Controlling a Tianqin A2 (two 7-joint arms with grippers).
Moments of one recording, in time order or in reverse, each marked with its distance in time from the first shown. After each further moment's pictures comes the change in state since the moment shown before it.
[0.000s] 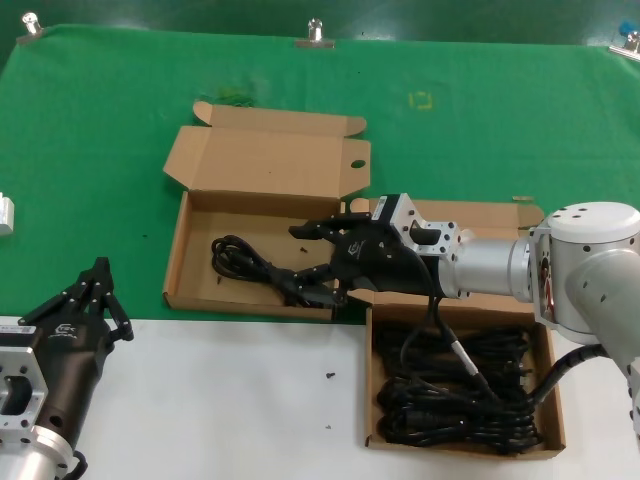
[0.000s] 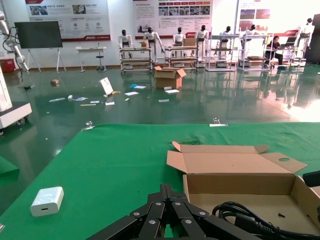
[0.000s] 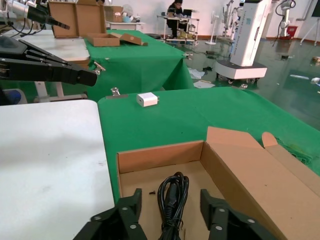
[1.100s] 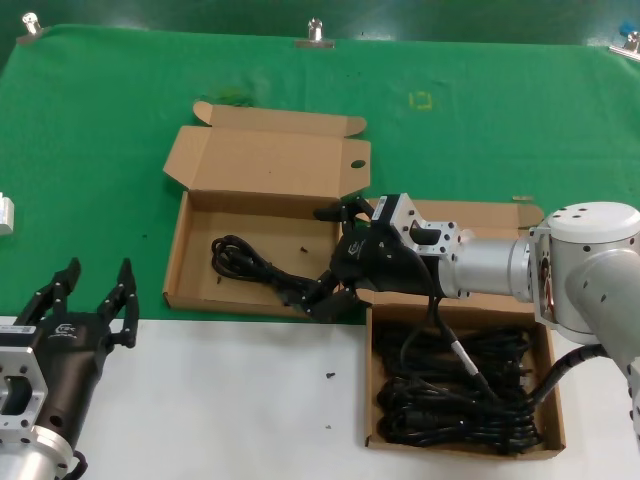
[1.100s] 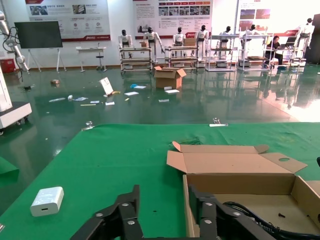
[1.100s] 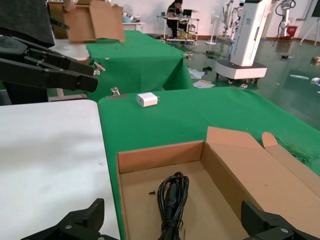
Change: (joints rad) left arm 0.000 0.000 0.000 0.000 0.000 0.000 0.000; right arm -0.002 0.000 0.000 0.003 0.000 0.002 0.001
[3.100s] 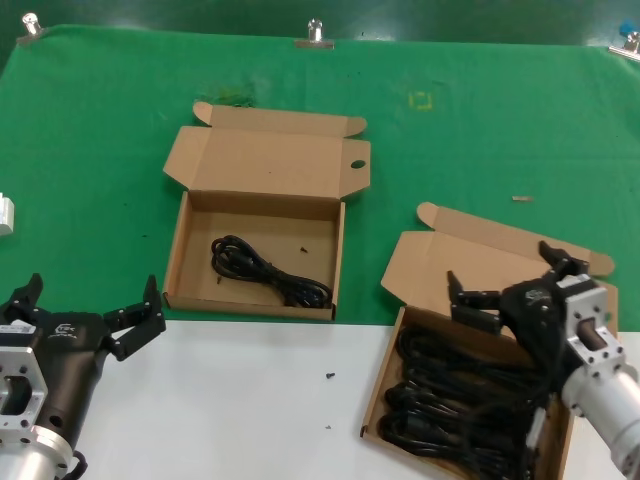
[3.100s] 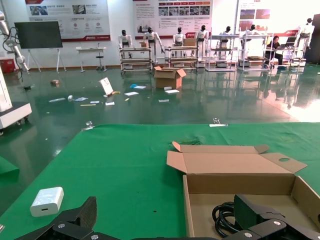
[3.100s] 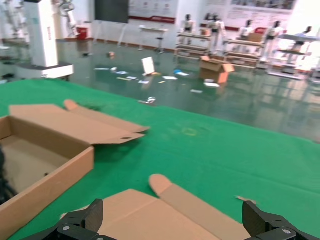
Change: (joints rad) left arm 0.000 0.000 0.000 0.000 0.000 0.000 0.000; right arm -0.901 0.186 0.142 1.177 0.141 0.709 0.448
